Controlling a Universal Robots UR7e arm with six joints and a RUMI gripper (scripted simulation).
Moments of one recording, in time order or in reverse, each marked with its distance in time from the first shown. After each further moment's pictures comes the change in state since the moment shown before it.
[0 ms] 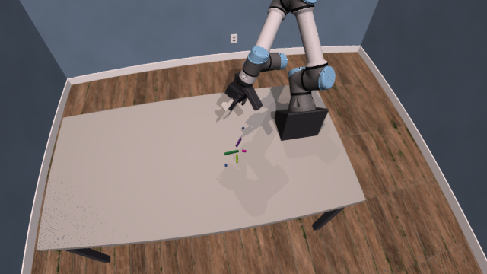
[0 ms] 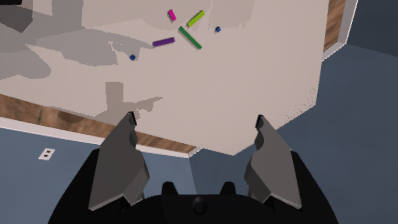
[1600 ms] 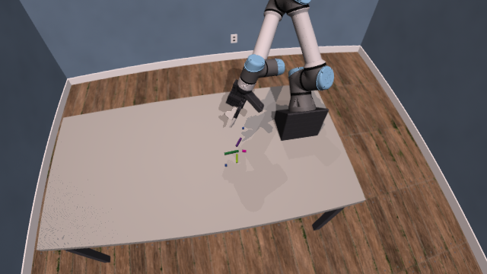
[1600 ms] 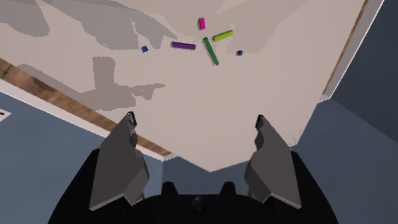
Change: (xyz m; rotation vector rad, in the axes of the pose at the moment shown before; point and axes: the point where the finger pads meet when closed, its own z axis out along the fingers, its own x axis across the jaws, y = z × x) arm -0.025 -0.014 0.038 0.049 -0.061 -0.308
